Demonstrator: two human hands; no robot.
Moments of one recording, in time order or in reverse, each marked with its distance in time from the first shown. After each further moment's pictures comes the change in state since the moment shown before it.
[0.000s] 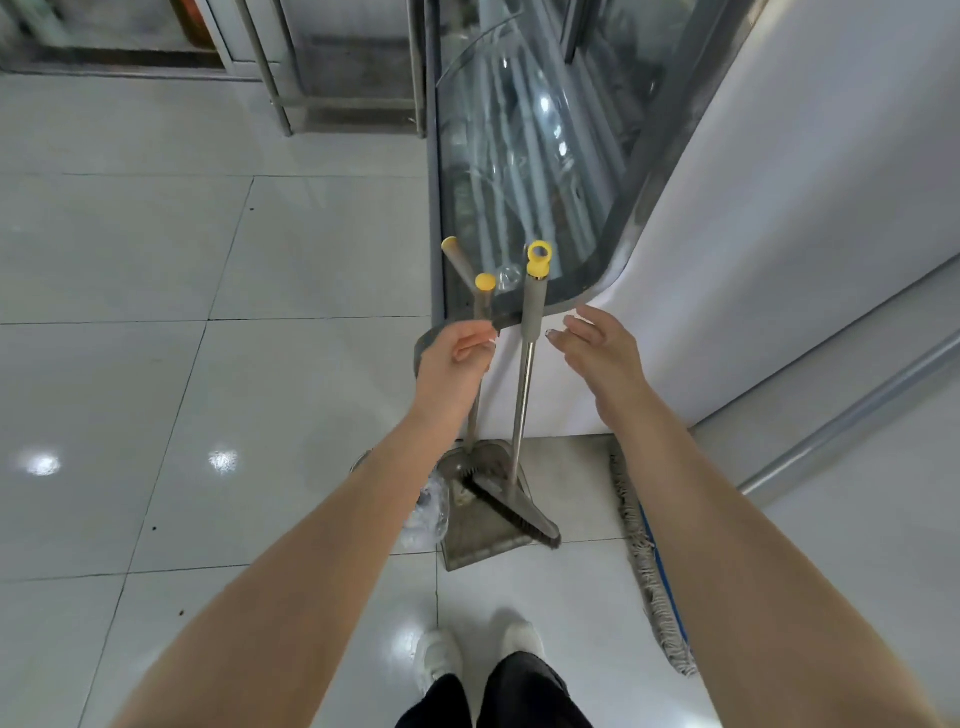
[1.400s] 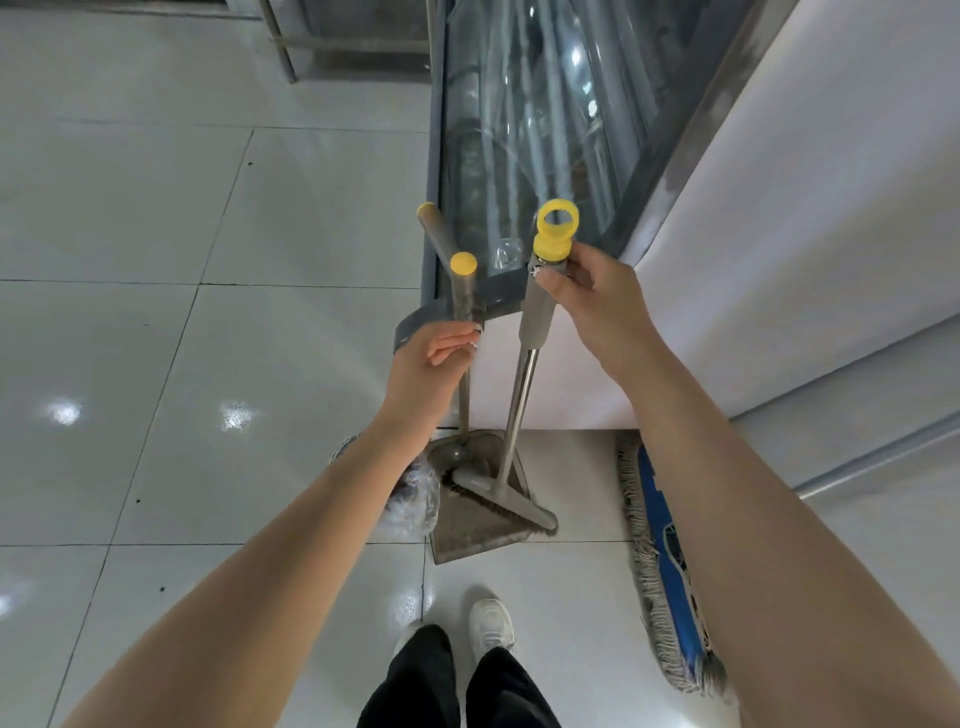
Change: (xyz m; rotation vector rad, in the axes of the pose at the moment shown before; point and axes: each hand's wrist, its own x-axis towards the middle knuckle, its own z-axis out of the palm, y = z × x) left_hand 0.056 -0.054 0.021 0.109 0.038 -0.017; right_hand 0.089 -0.005 -0.006 -0.256 -0.226 -0.351
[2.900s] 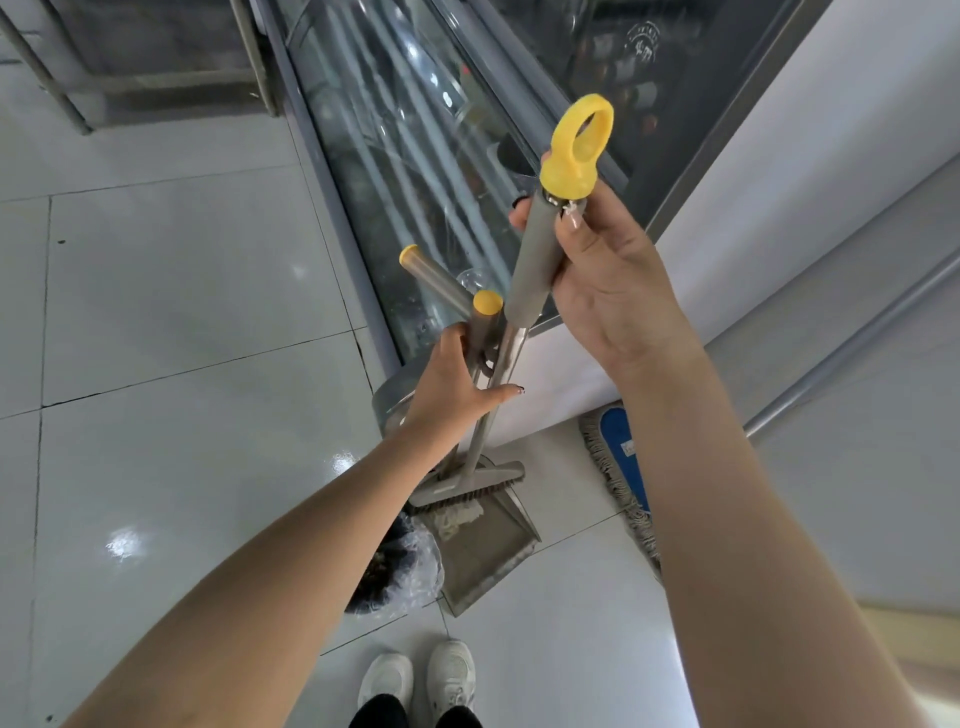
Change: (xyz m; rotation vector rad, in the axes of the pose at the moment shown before) left_hand 0.119 -0.034 -0.026 0.478 -0.458 0.257; right_hand 0.030 -0.060 0.071 0.628 0.195 -0.142
